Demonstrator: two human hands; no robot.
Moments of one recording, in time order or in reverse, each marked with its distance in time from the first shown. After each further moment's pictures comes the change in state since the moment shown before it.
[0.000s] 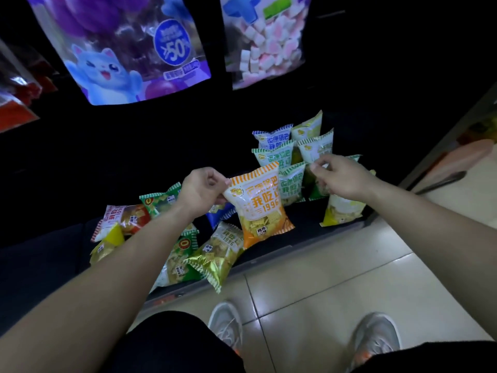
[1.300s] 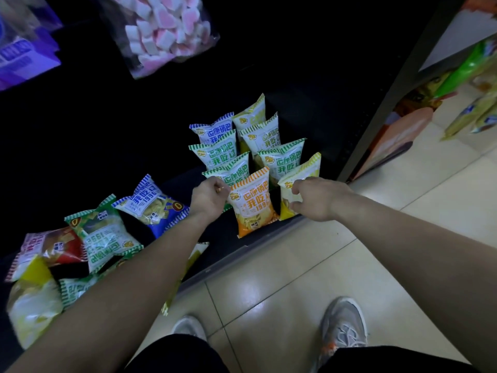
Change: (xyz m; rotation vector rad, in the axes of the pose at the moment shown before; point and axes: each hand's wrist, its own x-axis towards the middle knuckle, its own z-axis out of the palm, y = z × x) left_hand 0.068 -0.021 0.172 0.161 -0.072 -0.044; right_hand -0.019 0.083 -0.005 -0.544 -0.215 0.165
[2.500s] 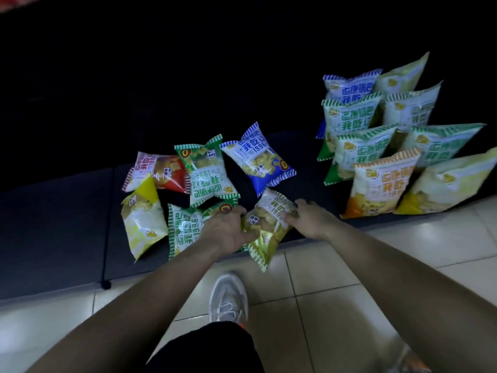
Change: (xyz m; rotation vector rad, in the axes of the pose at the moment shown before) left_hand -0.117 -0.189 -0.129 0.442 -0.329 -0.261; right_hand 0.087 -0.234 0.147 0.301 -0.333 -0.078
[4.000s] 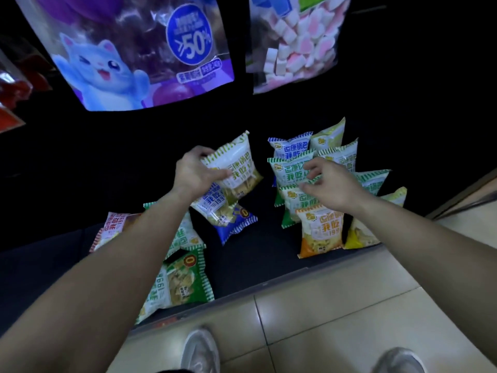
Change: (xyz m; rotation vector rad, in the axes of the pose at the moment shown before) left_hand 0.062 0.117 -0.168 -0.497 0.583 0.174; right_hand -0.082 0.052 -0.188 0.183 0.589 -0.319
